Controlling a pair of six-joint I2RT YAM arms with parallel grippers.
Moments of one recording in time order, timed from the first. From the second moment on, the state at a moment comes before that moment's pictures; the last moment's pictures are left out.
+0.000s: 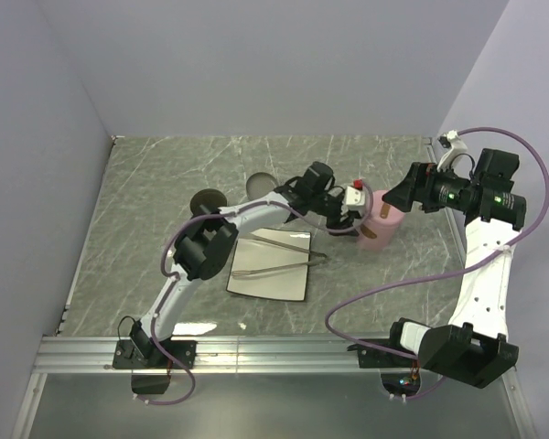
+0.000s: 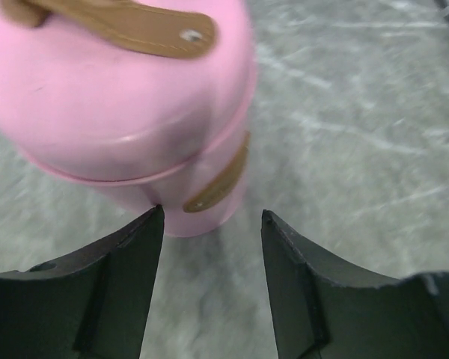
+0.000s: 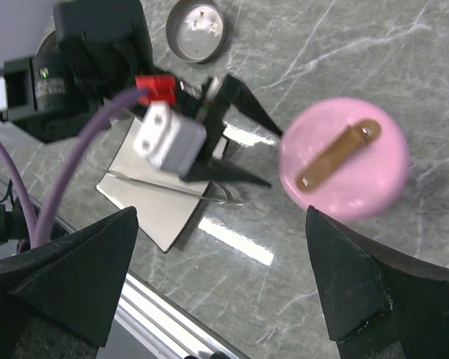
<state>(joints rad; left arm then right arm) -0.82 2.31 1.86 -0.06 0.82 0.49 -0.36 1.17 1.37 -1.00 -0.87 -0.16</state>
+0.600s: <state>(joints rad) -0.77 2.18 1.74 -0.06 0.80 0.31 -0.37 1.14 1.42 -1.01 -0.86 -0.14</state>
